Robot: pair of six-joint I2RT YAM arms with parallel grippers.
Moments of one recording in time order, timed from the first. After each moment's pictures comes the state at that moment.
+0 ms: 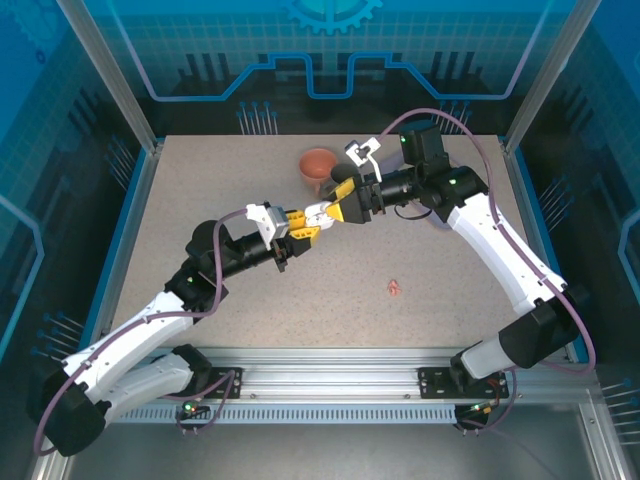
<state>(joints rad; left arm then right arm) -0.60 0.94 0.68 0.33 0.46 0.02 0.45 1.48 1.54 -0.67 -1.16 0.10</state>
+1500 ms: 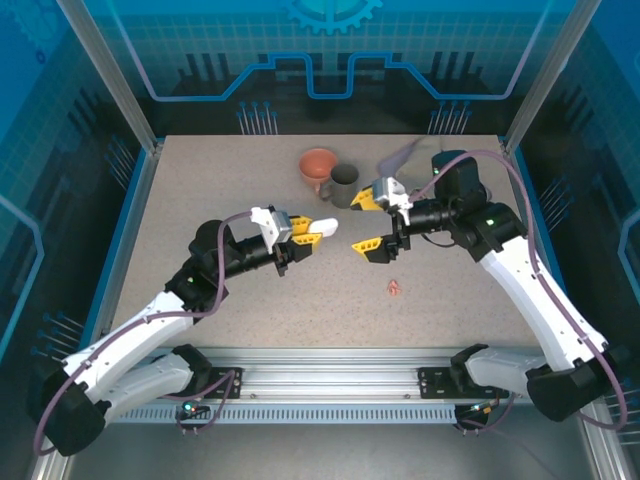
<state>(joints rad) -0.60 0.94 0.68 0.27 0.51 0.04 0.44 1.20 1.33 -0.72 -0.99 -0.60</state>
